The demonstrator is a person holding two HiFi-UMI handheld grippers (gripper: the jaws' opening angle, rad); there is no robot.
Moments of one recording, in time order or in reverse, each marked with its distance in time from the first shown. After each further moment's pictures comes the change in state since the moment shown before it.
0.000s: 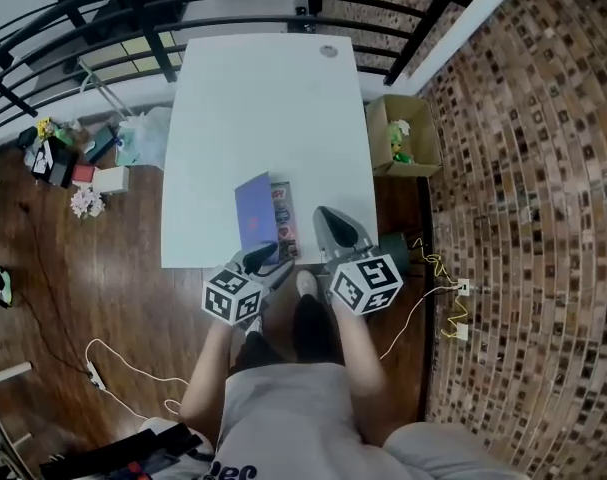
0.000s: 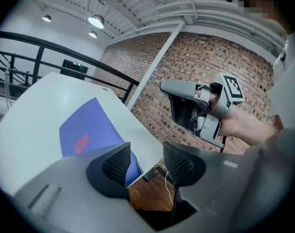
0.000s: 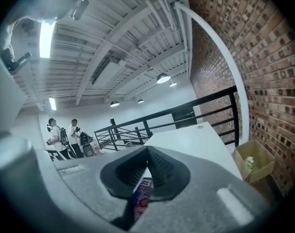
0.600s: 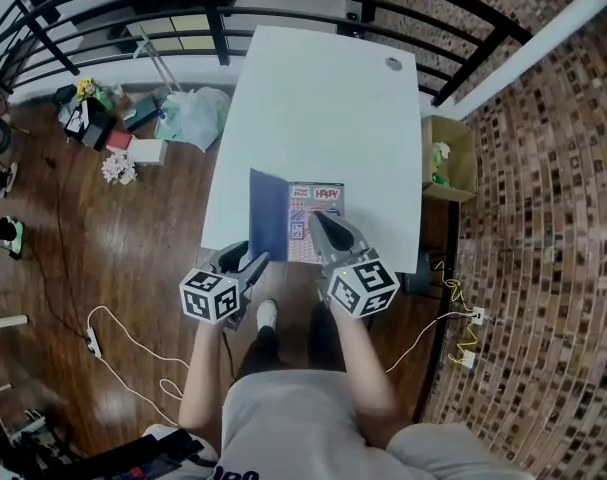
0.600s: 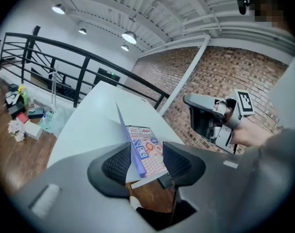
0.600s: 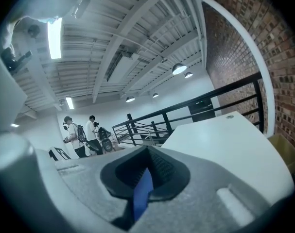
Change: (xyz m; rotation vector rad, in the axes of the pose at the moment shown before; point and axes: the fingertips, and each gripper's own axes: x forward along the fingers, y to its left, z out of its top) left arm -0.131 0.100 -0.026 -0.181 -0.142 0.296; right arm 0.057 0.106 -0.036 -0.016 0.075 0.203
